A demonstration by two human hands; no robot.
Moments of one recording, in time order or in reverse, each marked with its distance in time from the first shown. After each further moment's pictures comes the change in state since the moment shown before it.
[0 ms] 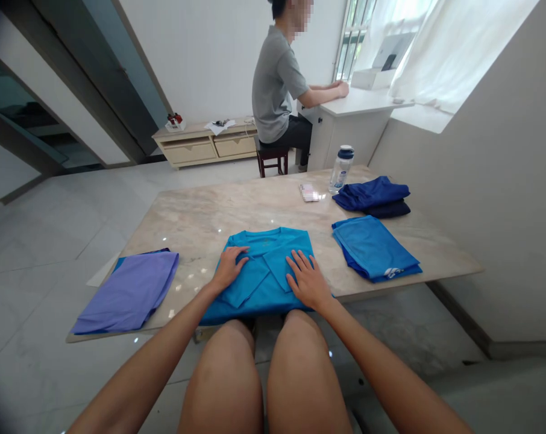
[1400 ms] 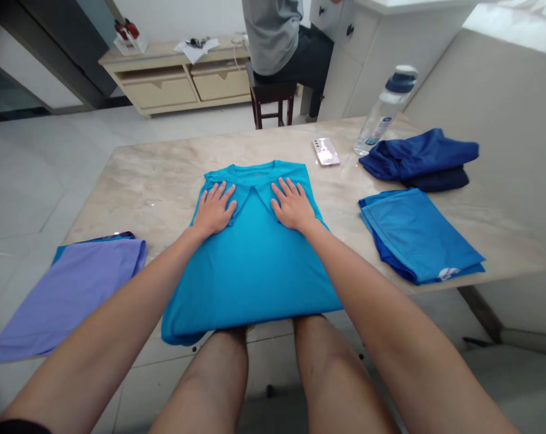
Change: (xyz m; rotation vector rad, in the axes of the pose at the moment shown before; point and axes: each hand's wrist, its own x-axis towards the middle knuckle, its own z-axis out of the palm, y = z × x) left_hand 0.118 -0.075 0.002 0.317 -0.149 -0.122; right_hand 0.213 0.049 0.047 0.045 -0.023 0.015
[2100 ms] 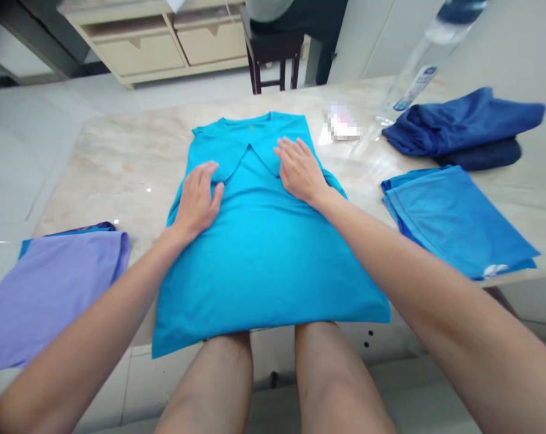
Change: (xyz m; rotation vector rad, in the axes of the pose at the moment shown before) left_hand -0.021 -0.008 -0.012 -0.093 0.177 0.126; right_hand 0.032 0.022 -0.020 0.108 0.153 -0.182
